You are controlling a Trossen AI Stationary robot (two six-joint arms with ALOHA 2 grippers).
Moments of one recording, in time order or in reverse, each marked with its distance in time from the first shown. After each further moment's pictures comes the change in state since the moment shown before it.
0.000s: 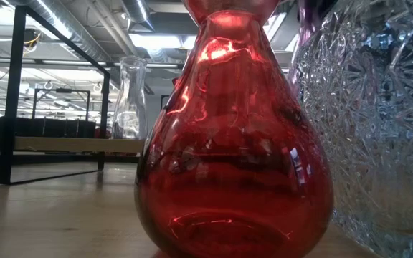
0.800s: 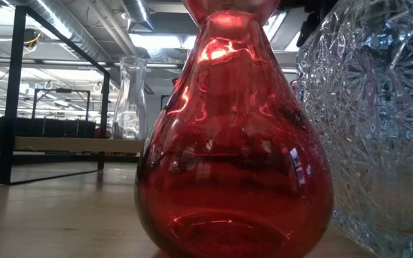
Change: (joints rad) left arm 0.000 0.000 0.000 -0.001 -0.063 -0.067; right arm -0.028 0.019 -0.140 0.041 -0.072 -0.130
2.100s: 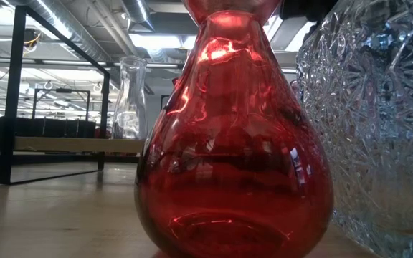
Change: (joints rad) left arm 0.000 0.034 0.000 0.000 -0.041 -0.038; right arm 0.000 -0.047 -0.094 0.075 0.044 0.031
